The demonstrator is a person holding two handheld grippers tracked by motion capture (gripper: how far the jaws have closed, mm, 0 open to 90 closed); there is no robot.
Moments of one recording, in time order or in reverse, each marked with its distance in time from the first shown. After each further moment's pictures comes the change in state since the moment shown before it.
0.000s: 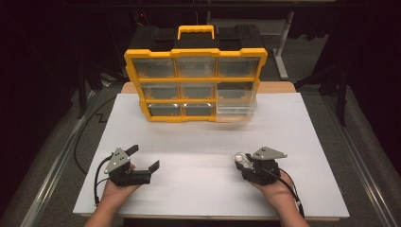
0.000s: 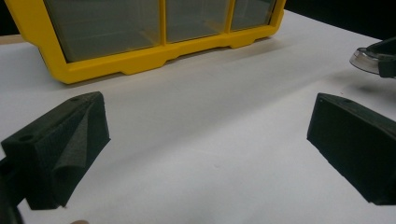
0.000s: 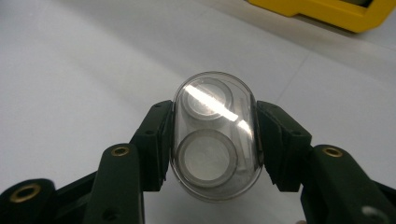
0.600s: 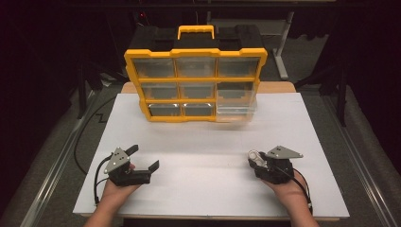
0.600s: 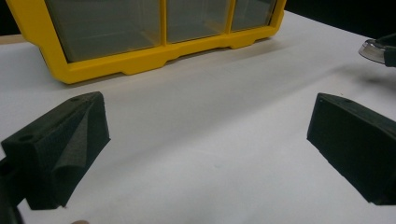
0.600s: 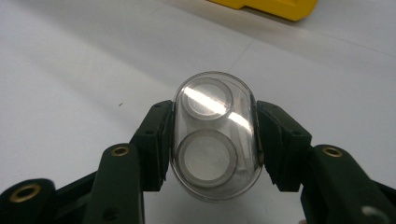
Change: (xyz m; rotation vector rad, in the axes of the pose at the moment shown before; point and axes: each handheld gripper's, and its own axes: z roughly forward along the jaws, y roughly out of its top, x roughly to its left) left arm 0.001 0.000 0.000 0.001 0.000 -0.001; right arm -0.027 -0.011 -0.017 -0.009 -0.067 0.044
